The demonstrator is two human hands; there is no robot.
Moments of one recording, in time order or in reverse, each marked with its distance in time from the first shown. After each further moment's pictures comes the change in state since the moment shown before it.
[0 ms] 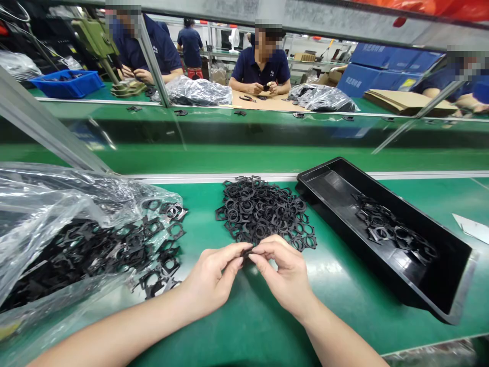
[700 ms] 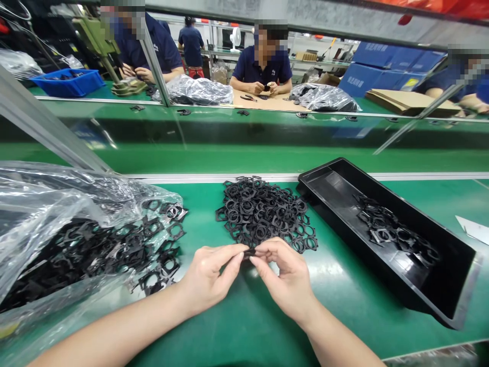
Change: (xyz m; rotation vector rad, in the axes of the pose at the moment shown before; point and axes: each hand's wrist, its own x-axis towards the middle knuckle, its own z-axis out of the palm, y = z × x) left_hand 0.003 -0.007 -0.002 0.167 0.132 0.183; right_hand -0.004 -0.001 0.000 0.003 0.003 0.007
